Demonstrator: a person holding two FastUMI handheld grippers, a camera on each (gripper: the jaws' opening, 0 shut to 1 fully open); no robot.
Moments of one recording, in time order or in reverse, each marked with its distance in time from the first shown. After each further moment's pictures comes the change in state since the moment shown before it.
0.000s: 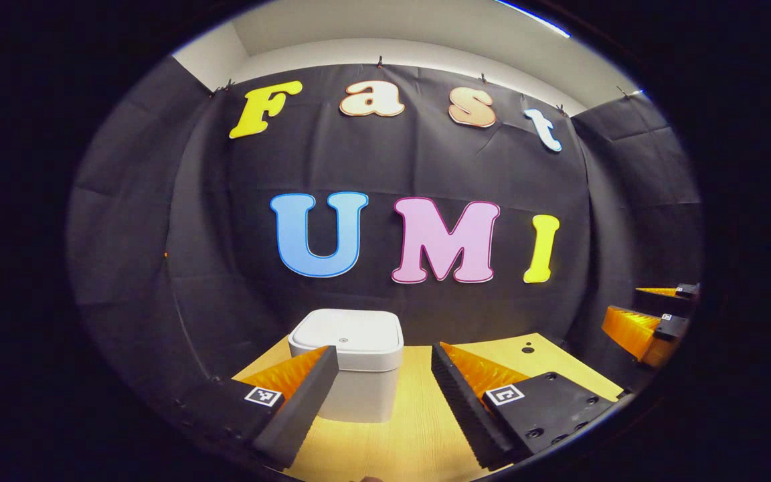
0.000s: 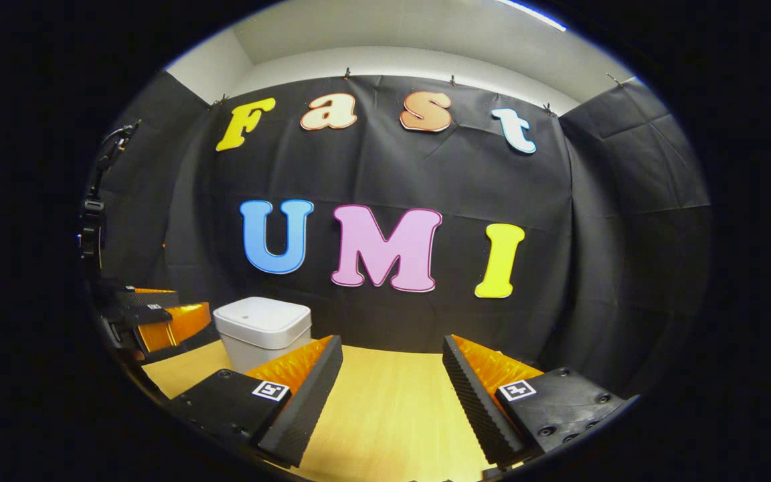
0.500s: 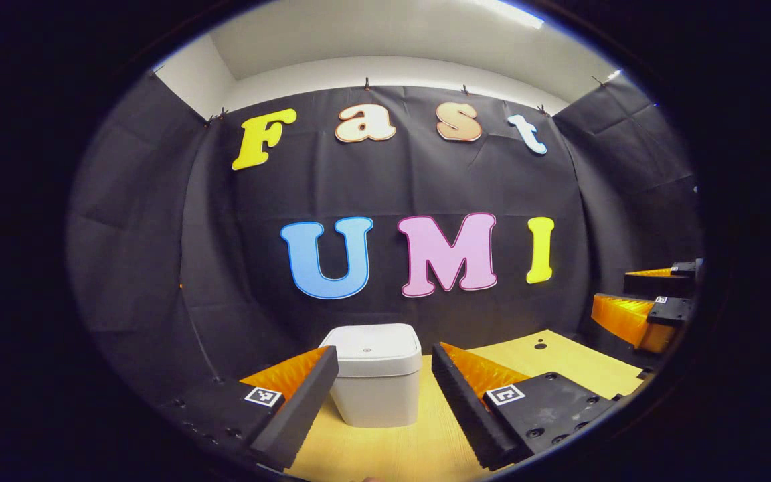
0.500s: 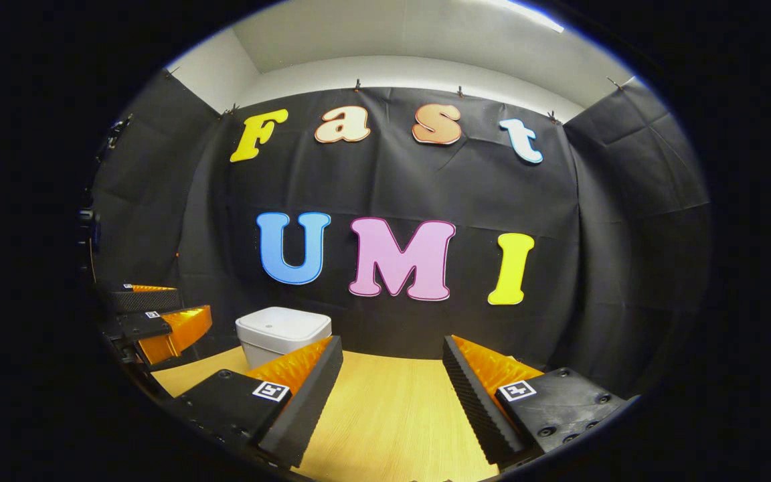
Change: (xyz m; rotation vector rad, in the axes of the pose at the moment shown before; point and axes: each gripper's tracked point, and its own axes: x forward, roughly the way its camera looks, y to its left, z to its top) left arm -0.026 0.022 0.013 0.088 -0.073 0.005; right arm -0.015 0.029 0.009 0.009 -0.031 0.034
